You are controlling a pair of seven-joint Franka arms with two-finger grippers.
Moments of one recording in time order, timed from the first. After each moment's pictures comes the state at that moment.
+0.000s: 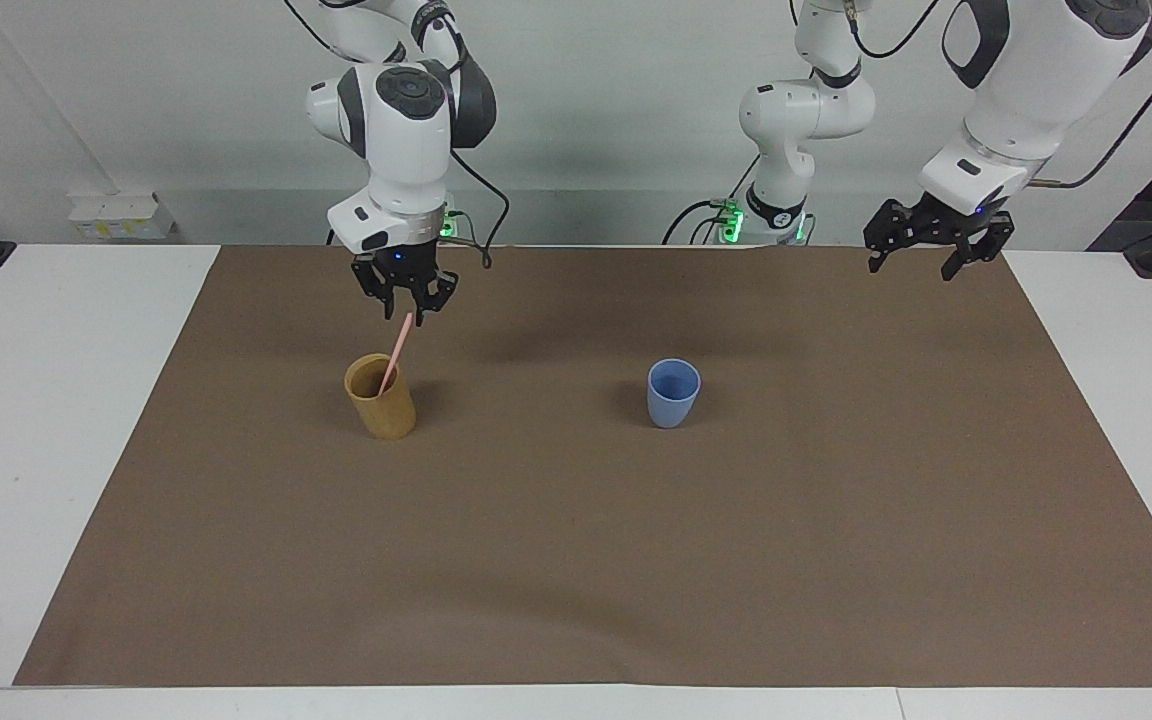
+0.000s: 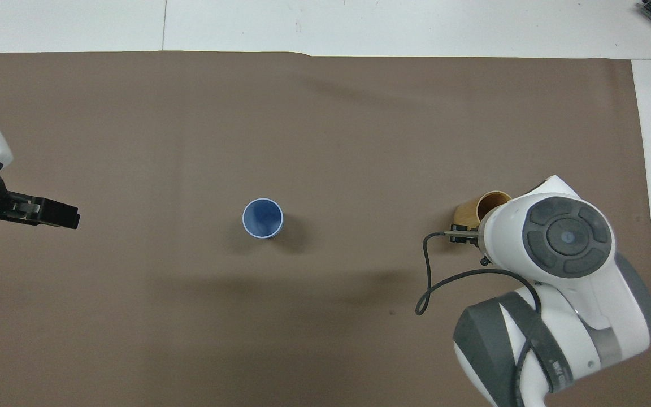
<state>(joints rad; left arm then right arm) 0.03 -0.11 -0.12 -1.74 -0.03 1.59 0.11 0.25 -0.14 0.07 -2.11 -0.24 1.96 0.55</state>
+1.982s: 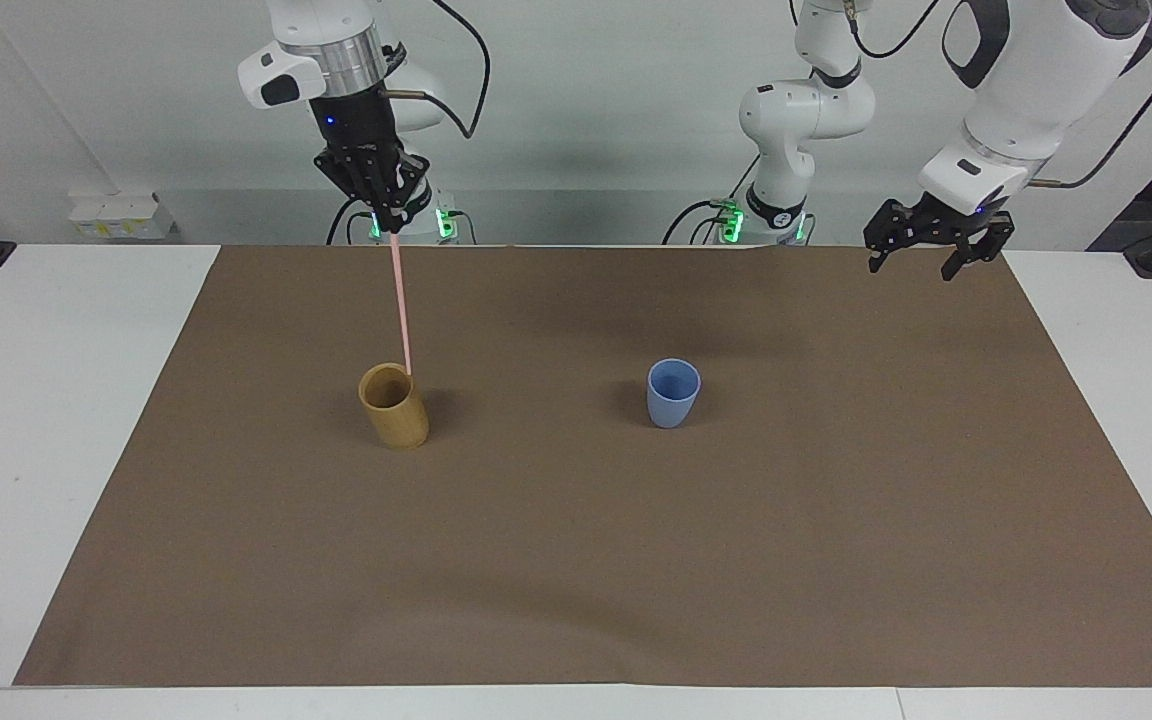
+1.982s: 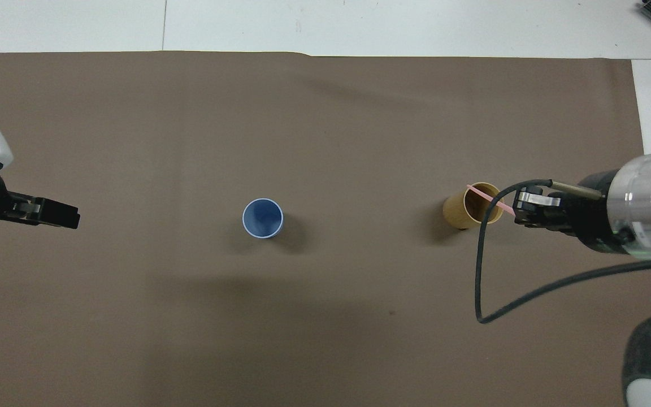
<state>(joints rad) 0.03 -0.11 -0.13 -1.74 -0.03 1.59 0.11 0.19 -0.14 0.06 -1.60 0.07 1.58 0.59</state>
